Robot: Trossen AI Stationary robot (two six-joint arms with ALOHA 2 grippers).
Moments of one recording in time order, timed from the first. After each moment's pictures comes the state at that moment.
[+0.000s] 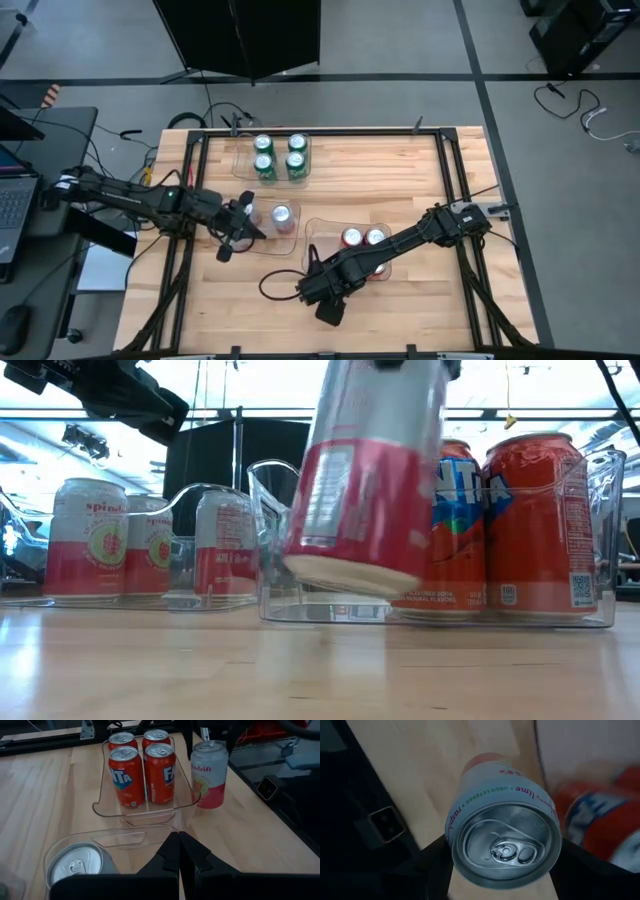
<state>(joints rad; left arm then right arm) -0.18 0.77 0.54 -0.21 0.07 0.04 0.42 2.32 2.34 -1.45 -0.12 0.85</state>
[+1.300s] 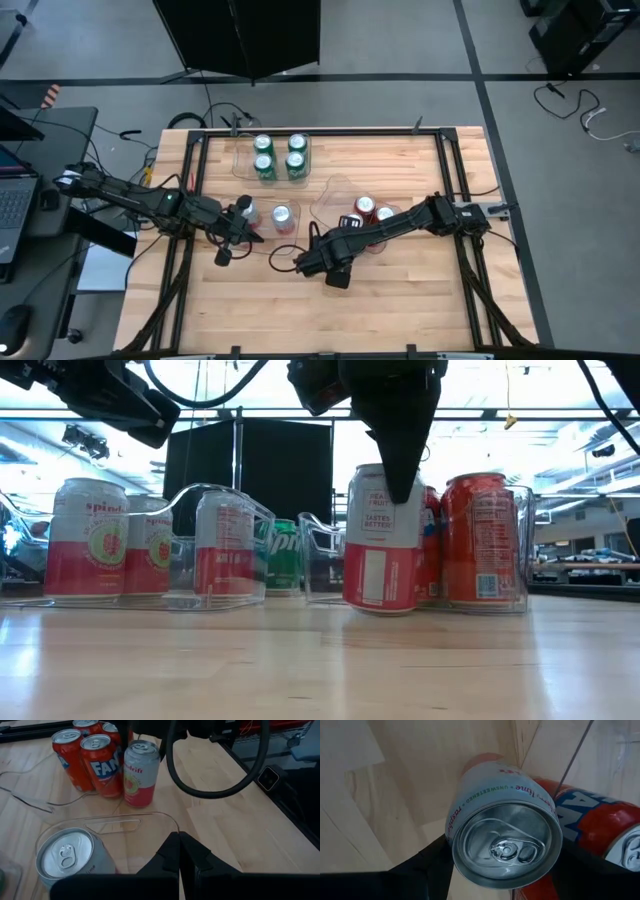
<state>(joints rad) -0.26 0.77 0.54 -0.26 -0.02 -0.01 0.29 2.31 2.17 -1.57 0.17 0.57</state>
